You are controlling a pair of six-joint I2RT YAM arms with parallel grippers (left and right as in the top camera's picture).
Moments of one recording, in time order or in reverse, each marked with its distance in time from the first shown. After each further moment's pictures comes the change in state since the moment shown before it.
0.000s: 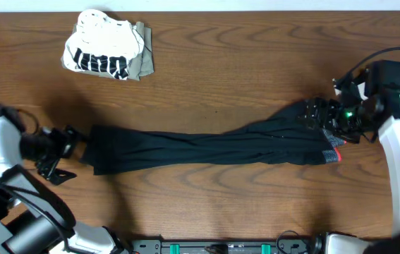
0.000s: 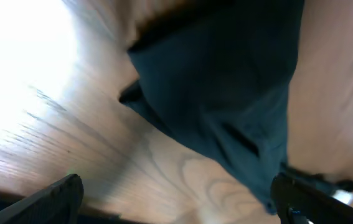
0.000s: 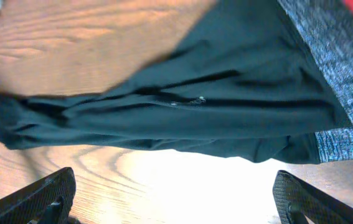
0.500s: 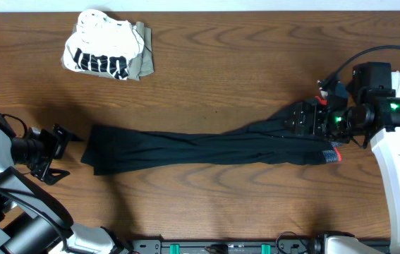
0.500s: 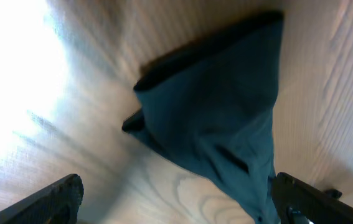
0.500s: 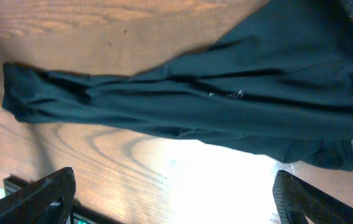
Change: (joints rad) left arm 0.062 0.000 -0.009 0.083 0.032 0.025; right arm 0.114 -0.051 0.001 -0.021 -0.017 -0.012
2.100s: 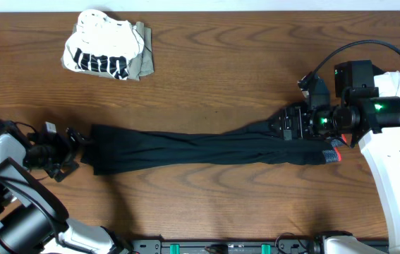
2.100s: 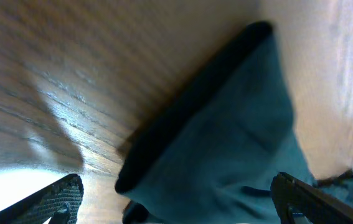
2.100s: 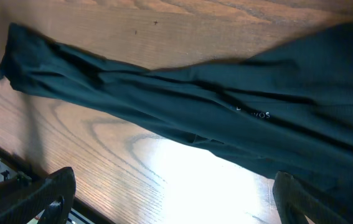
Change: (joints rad) left arm 0.000 0.061 -0.194 0.332 0.103 0.266; right arm 0.104 0.000 0.000 0.051 -0.002 -0.104
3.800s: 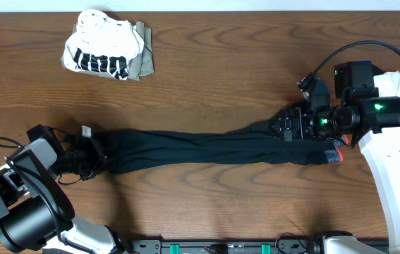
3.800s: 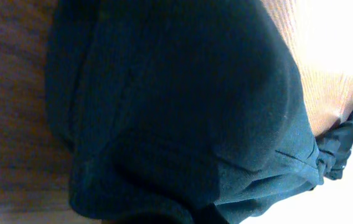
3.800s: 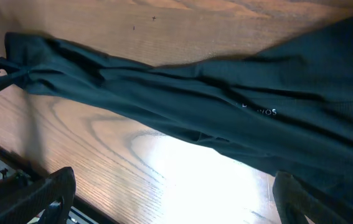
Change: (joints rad) left arm -0.152 0.002 -0.207 0.187 0.159 0.005; right arm 0.000 0.000 0.000 -0.014 0.006 -0.002
